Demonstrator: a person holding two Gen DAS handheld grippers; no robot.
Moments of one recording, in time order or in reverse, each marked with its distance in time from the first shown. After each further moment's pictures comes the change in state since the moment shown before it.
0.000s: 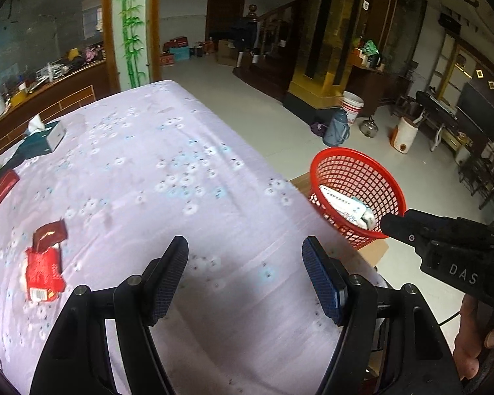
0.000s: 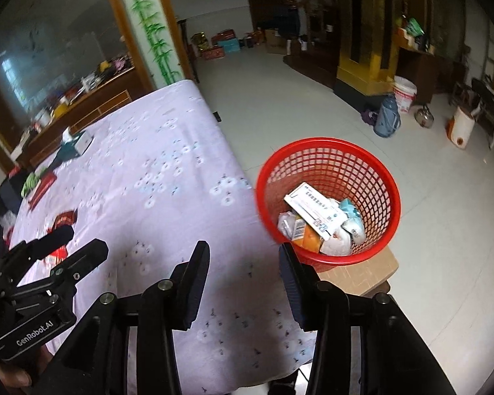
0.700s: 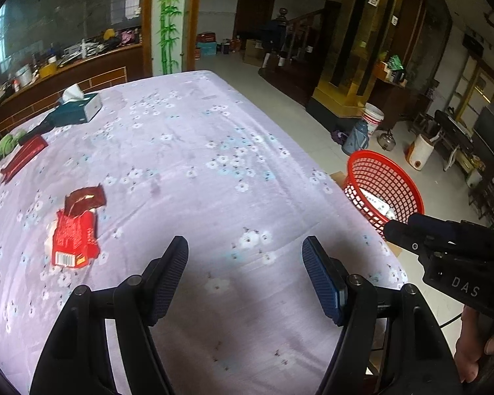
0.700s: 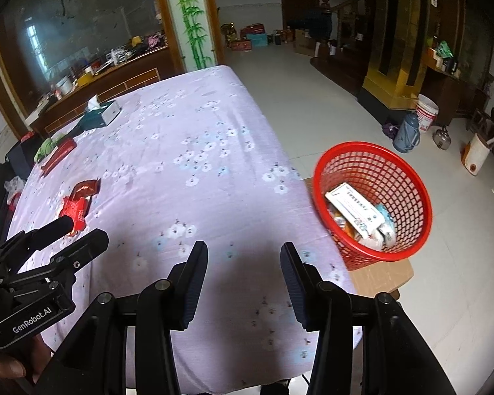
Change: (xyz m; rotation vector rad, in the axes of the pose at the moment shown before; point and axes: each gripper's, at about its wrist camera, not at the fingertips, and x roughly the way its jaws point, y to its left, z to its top) left arm -0.029 0.055 -0.029 -0.112 -0.003 0.053; right arm 0.005 0.068 -0.015 -0.125 0.030 0.038
